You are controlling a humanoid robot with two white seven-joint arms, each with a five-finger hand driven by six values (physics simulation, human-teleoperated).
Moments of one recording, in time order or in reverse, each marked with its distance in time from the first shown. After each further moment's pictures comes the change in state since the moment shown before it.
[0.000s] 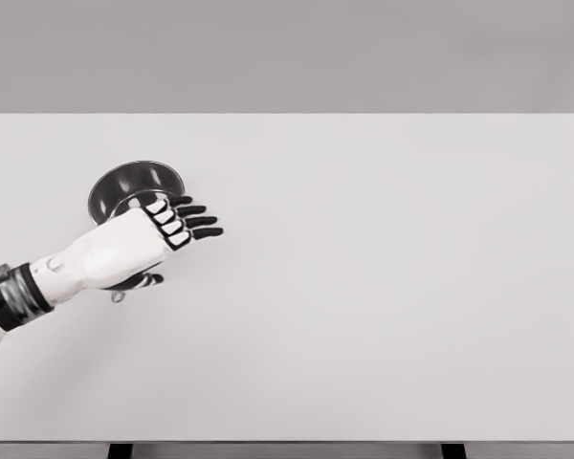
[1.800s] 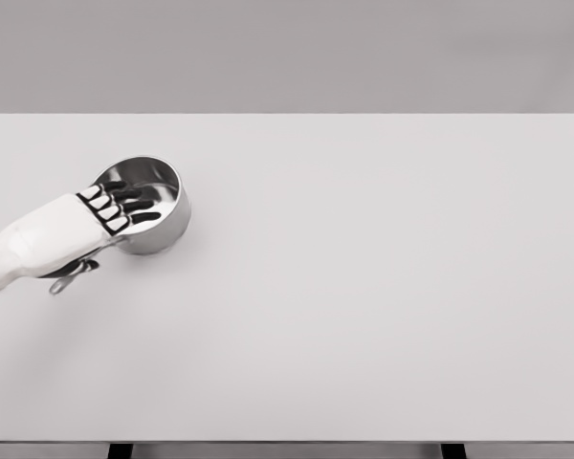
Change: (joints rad) left arm 0.072 0.130 0.154 0.006 -0.012 0.000 0.000; right arm 0.000 0.000 0.000 0.000 0.000 0.000 0.000
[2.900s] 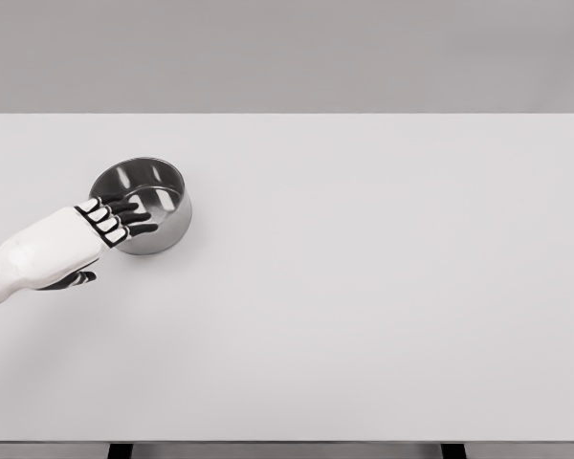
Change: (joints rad) left arm 0.054 -0.021 0.027 -0.002 -0.039 0.000 0.002; right arm 0.000 0.000 0.000 0.000 0.000 0.000 0.000
